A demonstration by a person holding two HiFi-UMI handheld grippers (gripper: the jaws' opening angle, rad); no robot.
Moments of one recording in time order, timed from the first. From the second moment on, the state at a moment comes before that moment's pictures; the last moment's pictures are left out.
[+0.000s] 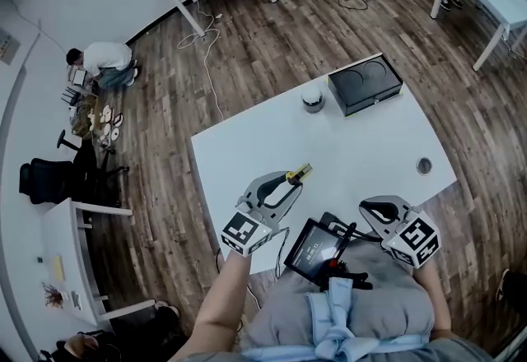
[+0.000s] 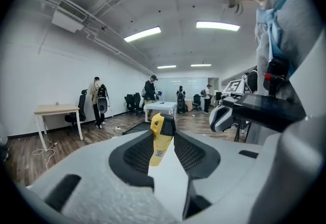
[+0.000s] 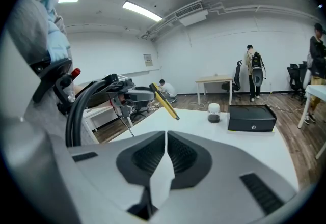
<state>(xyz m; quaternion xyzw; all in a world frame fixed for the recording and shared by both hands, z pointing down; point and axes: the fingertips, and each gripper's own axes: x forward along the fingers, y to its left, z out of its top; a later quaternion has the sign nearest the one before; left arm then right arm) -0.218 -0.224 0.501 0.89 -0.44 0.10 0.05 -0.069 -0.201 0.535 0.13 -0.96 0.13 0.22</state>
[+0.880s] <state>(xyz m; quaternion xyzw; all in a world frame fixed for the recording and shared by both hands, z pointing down) -0.194 -0.212 0.443 0.89 -0.45 0.07 0.01 -0.069 -0.214 0.523 0.12 -0.97 0.11 0.20</state>
